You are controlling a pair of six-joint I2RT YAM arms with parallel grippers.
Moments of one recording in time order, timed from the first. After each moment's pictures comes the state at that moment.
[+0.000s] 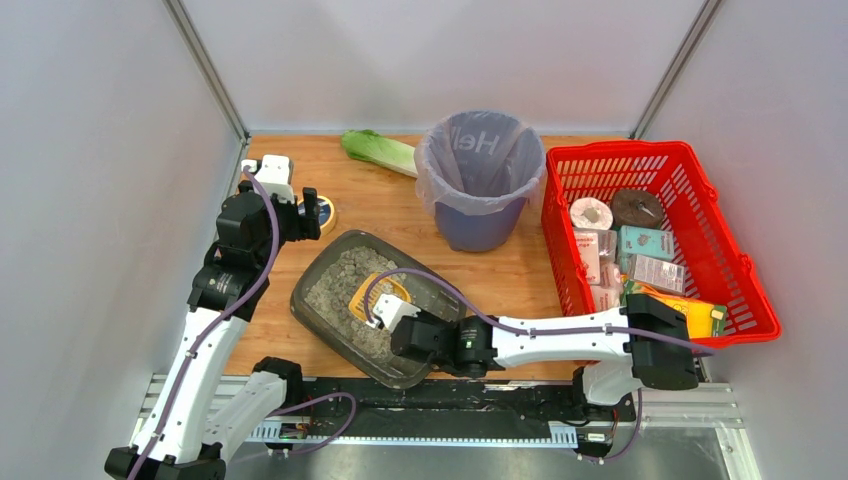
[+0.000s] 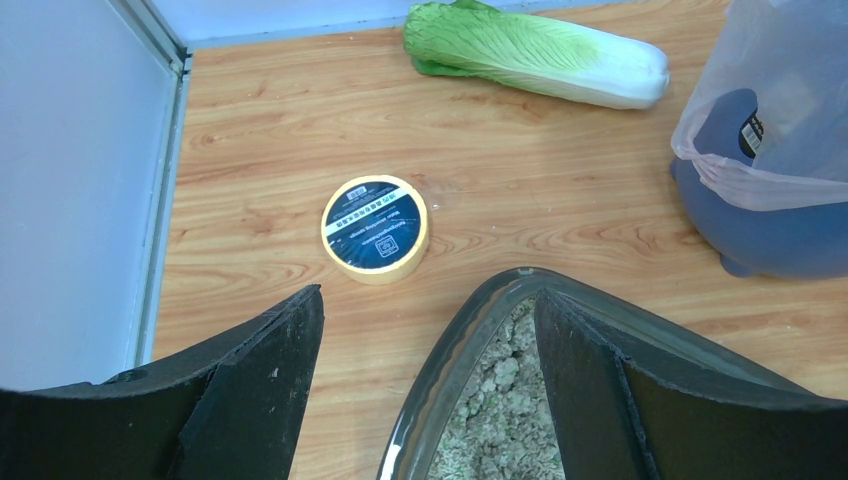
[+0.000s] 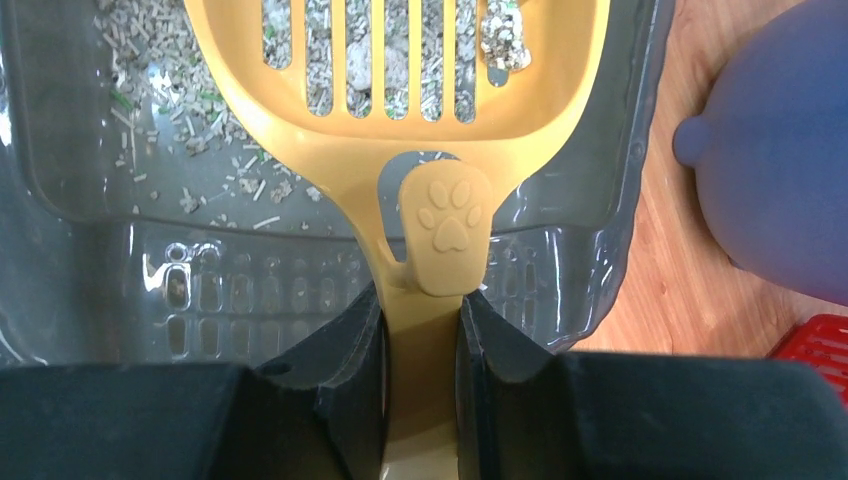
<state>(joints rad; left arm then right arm) -0.23 0.81 1.00 -0.48 -0.12 0.00 1.46 1.50 1.01 -0.44 0.57 0.12</state>
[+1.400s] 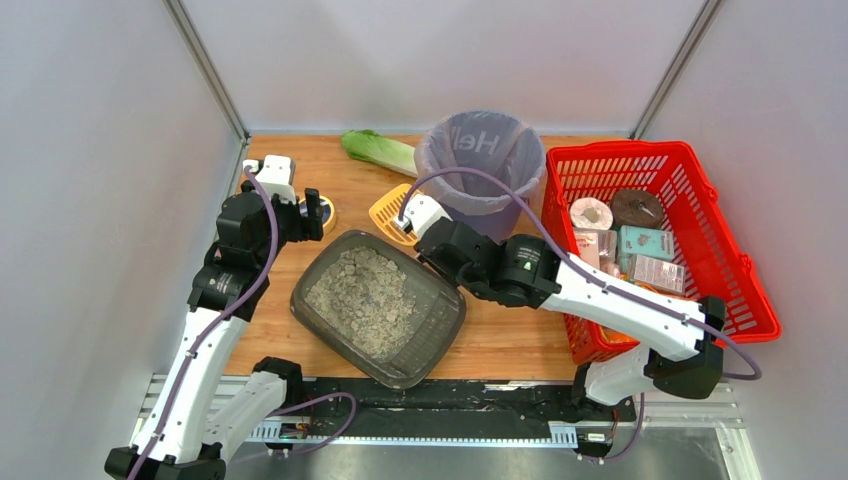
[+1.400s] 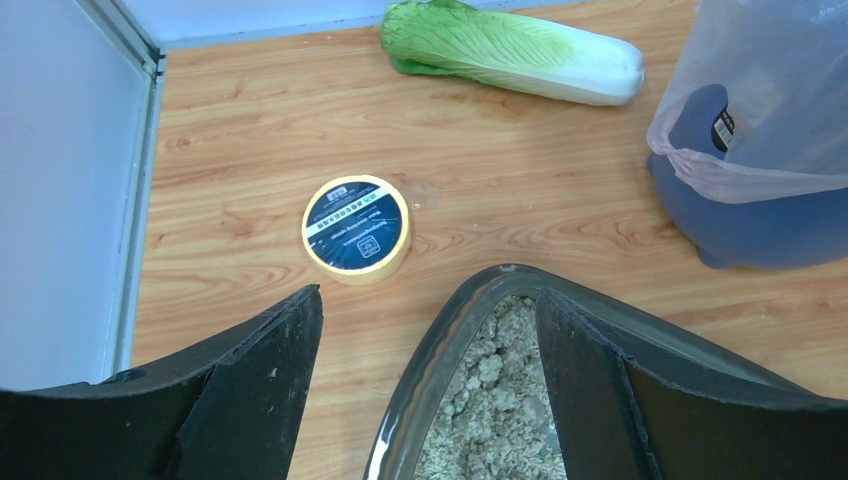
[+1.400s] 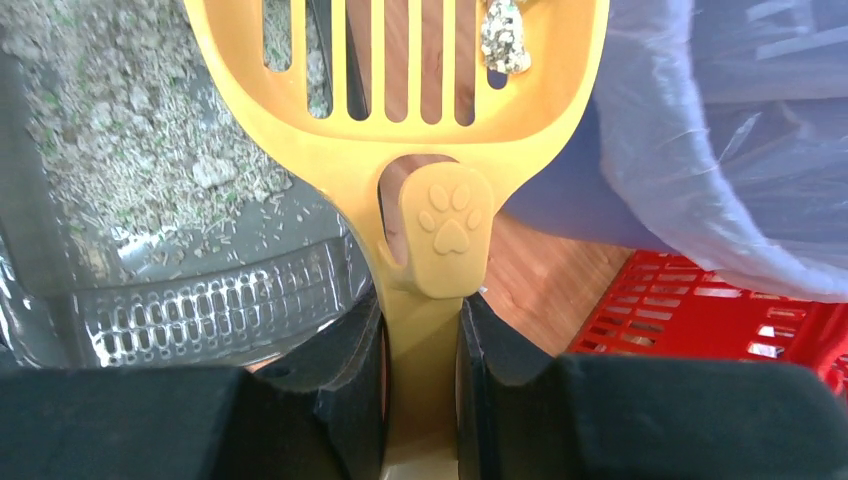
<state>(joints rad) -0.23 0.81 1.00 -0.48 -0.08 -0.01 1.22 1.41 1.55 -0.96 0.53 0.09</state>
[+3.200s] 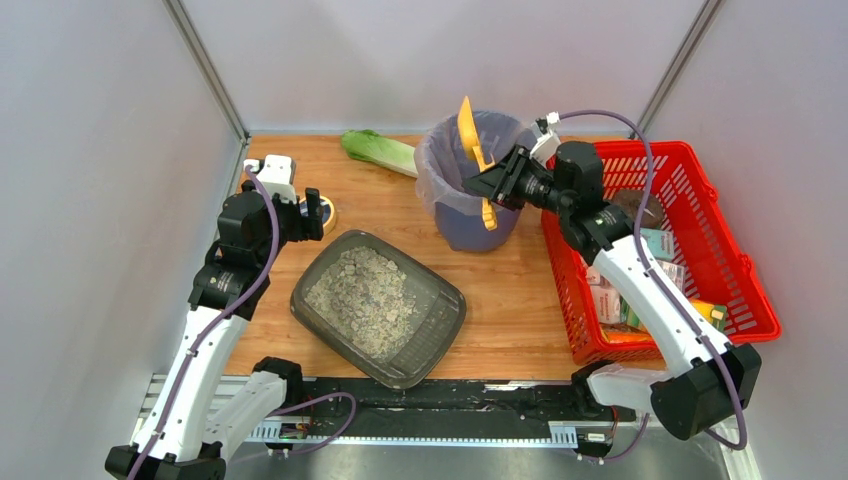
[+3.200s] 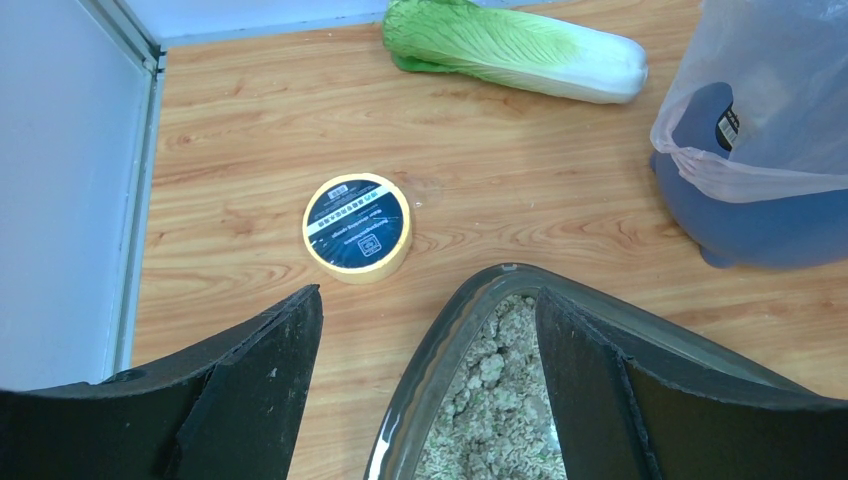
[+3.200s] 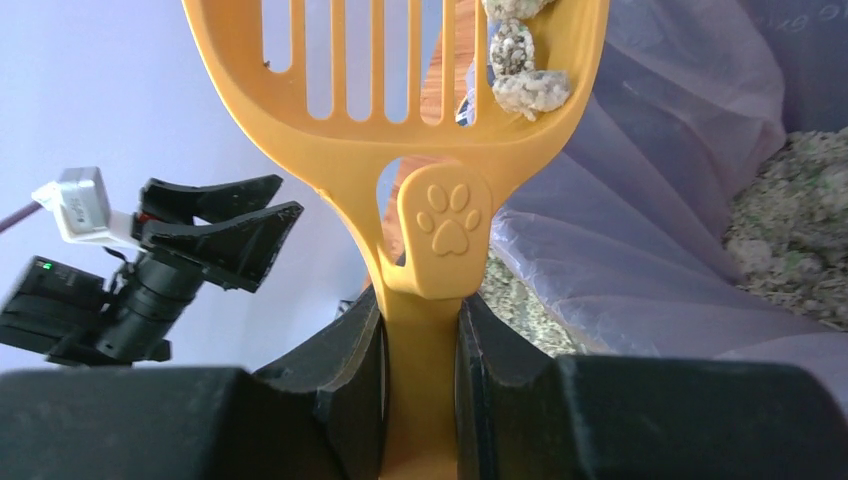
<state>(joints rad) -0.23 0.82 1.00 -0.48 -0.08 -0.01 0.42 1.23 1.23 -0.24 -0.43 0.83</state>
